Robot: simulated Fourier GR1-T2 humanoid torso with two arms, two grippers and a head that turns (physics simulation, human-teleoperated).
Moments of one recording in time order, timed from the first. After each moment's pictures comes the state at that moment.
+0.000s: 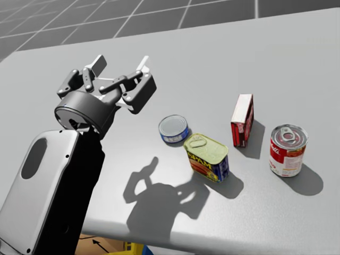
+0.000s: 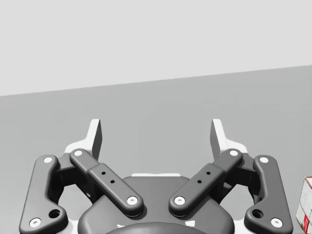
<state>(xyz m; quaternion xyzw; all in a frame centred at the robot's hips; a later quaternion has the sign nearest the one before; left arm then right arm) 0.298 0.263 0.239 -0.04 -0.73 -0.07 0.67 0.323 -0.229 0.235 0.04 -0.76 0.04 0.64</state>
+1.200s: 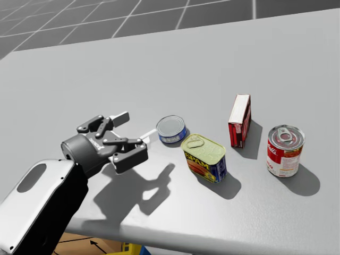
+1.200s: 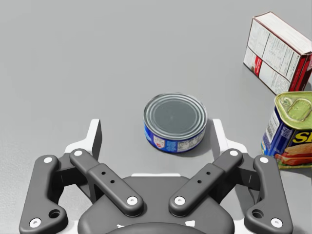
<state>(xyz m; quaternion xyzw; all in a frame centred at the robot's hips) 0.293 0.316 0.160 -0.17 -0.60 -0.22 0.75 0.322 -0.233 0.236 0.04 -0.77 0.05 0.64</state>
